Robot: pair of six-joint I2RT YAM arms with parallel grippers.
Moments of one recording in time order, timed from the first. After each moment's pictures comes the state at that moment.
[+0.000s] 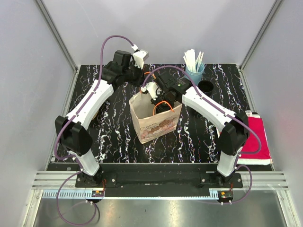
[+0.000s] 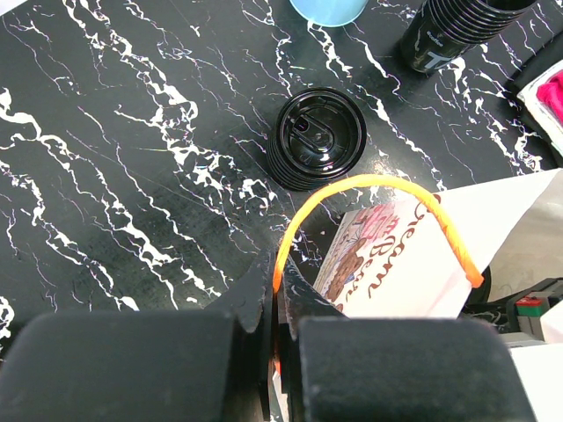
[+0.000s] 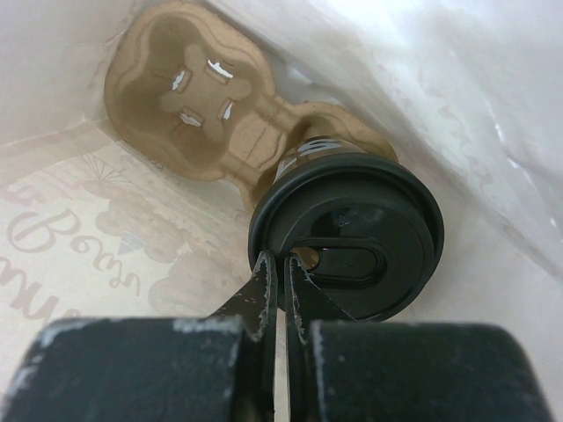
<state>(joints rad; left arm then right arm) -0.42 1.72 1.73 -0.63 0.31 0.02 0.73 1.82 1.74 -1.01 -0.17 -0.30</state>
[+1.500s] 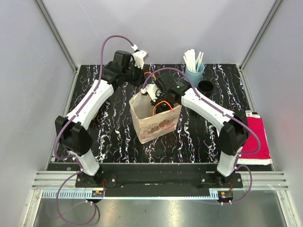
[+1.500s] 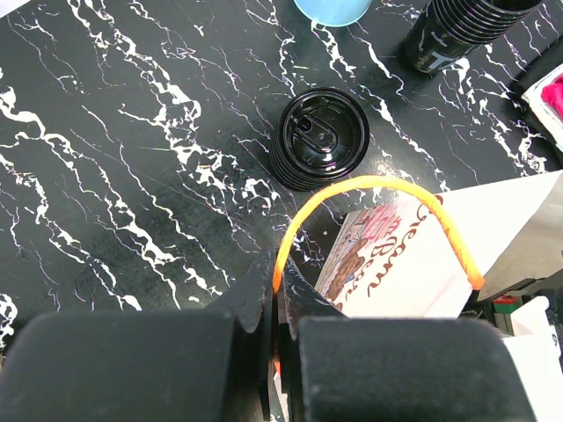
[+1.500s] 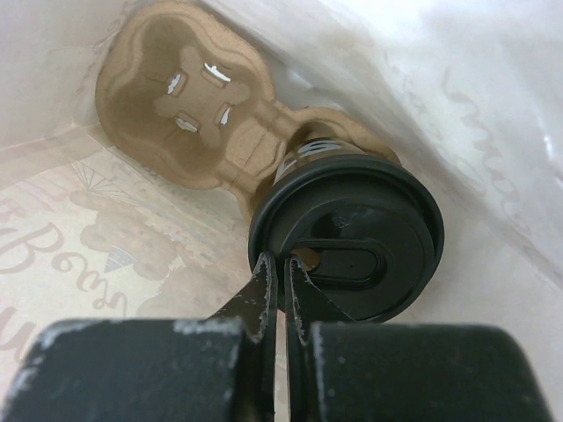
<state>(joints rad) -0.43 1.72 1.73 -0.63 0.30 0.02 0.73 1.82 1.69 -0.96 -0.18 -0.30</state>
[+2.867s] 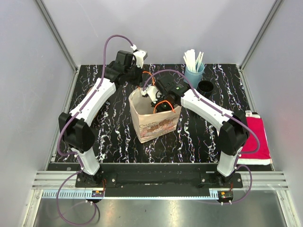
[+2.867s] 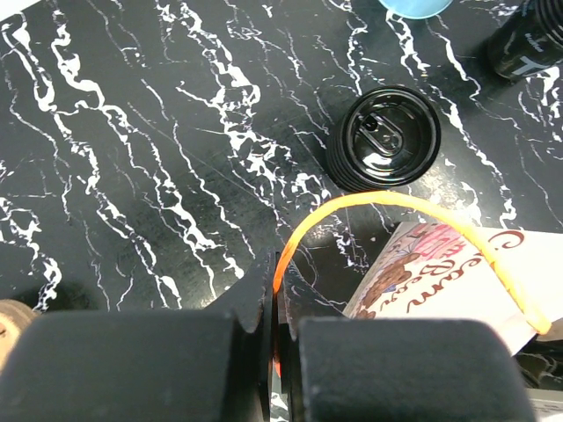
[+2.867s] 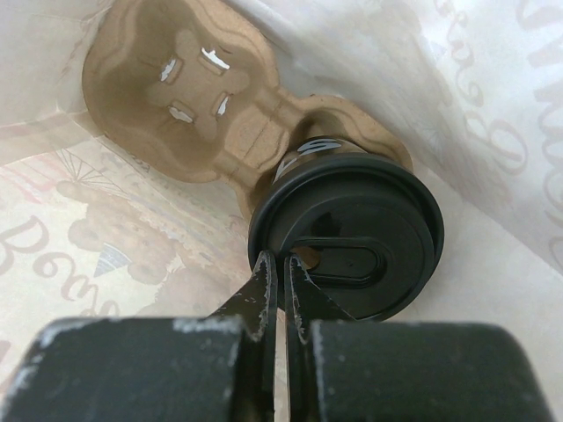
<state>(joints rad) -0.42 1.77 1.76 -0.65 0.15 0.02 0.73 1.82 1.65 -0.94 -0.17 -0.30</state>
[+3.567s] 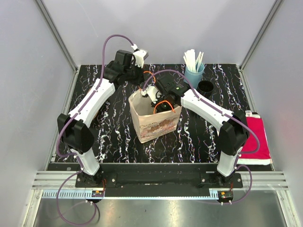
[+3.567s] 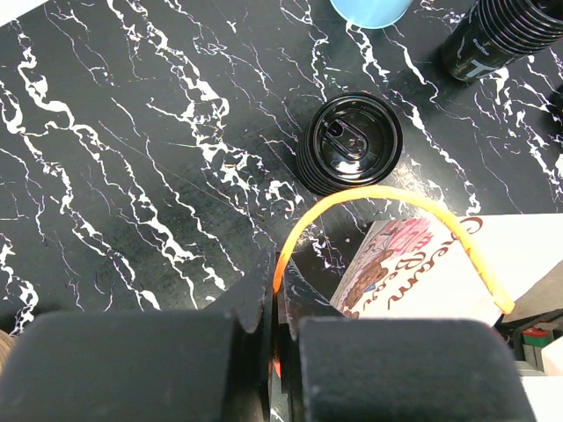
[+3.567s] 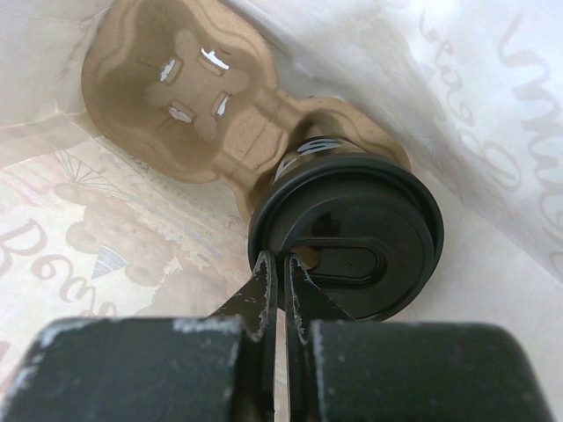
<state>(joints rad) -0.42 1.75 1.76 -0.63 0.23 0.02 0.73 1.82 1.65 -0.94 -0.17 -0.31</state>
